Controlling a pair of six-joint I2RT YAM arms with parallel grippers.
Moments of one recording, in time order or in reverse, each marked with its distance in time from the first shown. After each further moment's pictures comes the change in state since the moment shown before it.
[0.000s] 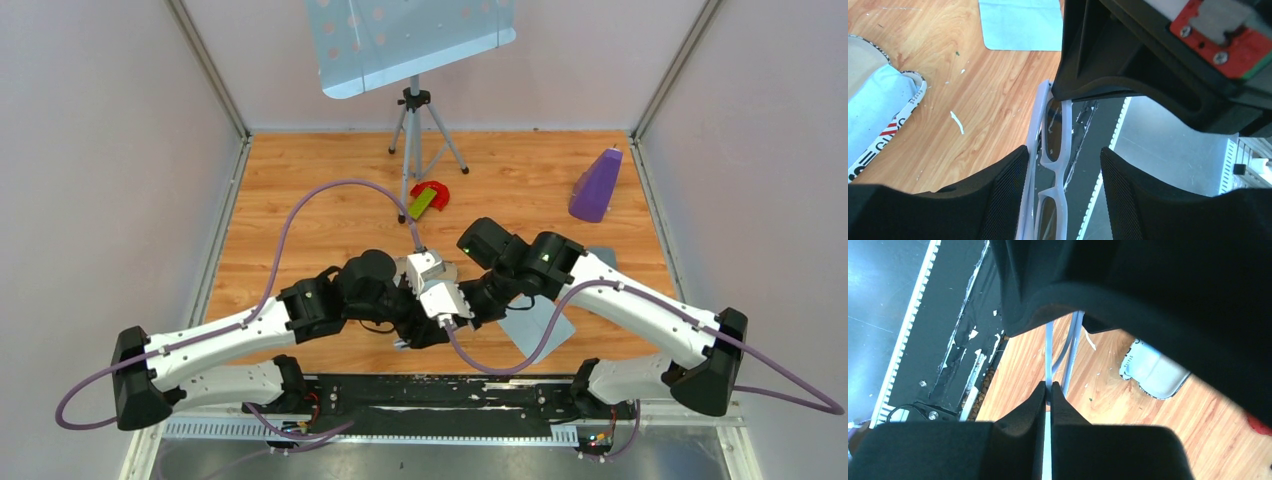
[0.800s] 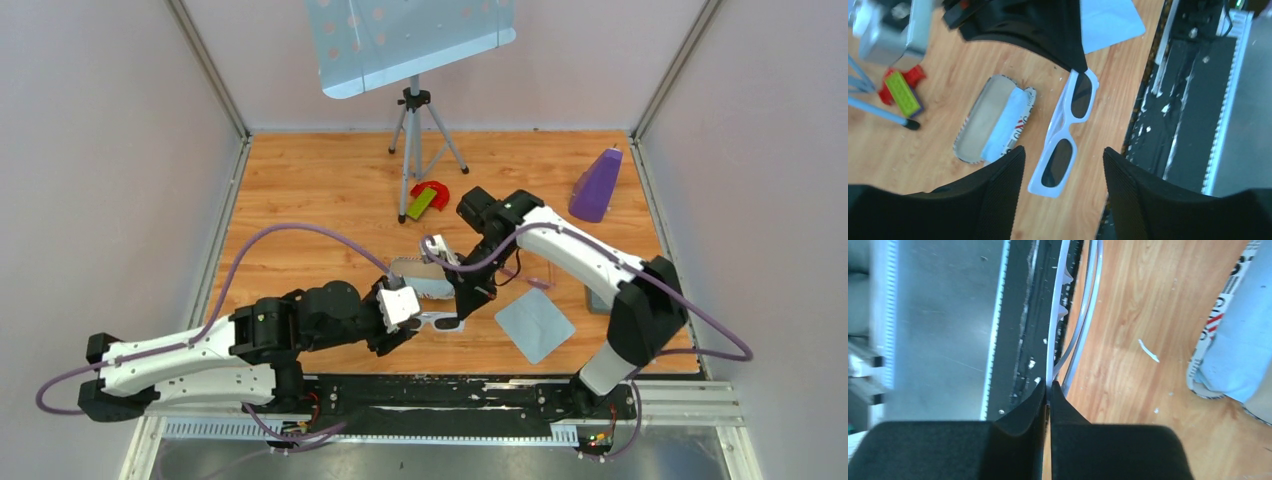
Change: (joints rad) left arm -0.190 -0.244 0.022 -0.198 -0.433 0.441; right arm -0.269 0.303 0.073 -0.126 -0.375 0.080
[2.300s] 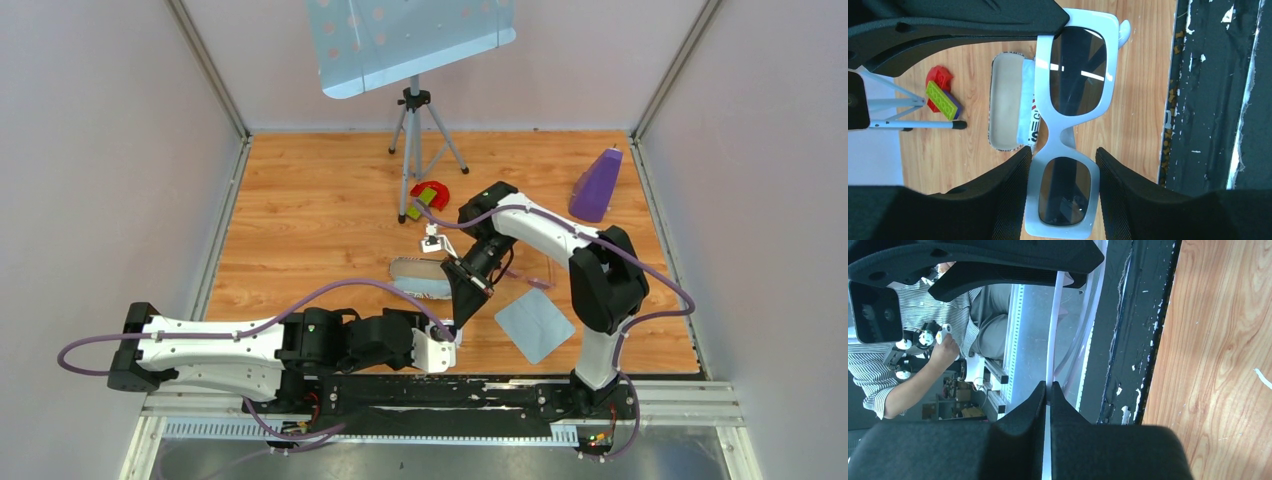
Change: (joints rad) left arm -0.217 0.230 0.014 -0.089 -0.245 0.317; right arm -0.068 0.273 0.121 -0.415 -0.351 -0.123
